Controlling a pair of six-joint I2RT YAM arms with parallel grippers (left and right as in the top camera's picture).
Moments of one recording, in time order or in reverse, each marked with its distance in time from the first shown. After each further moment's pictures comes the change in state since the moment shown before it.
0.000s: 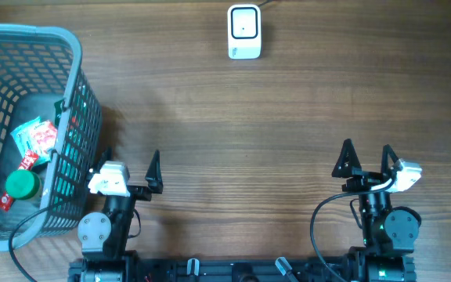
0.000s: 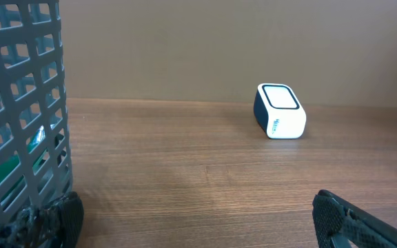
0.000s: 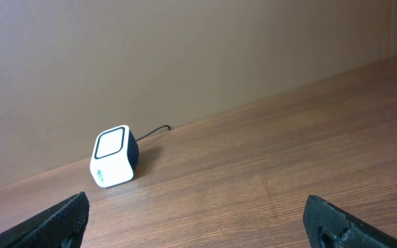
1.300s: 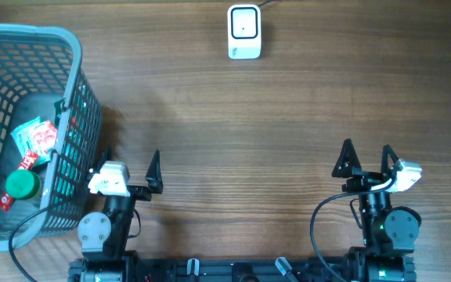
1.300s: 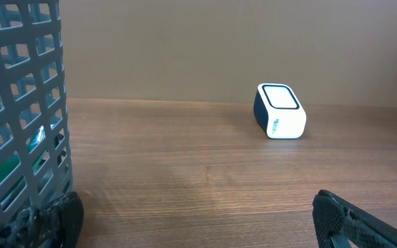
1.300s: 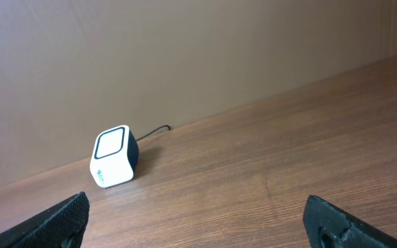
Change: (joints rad) left arm 0.000 0.000 0.000 0.000 0.000 0.000; right arm 0.000 0.000 0.000 0.000 0.000 0.000
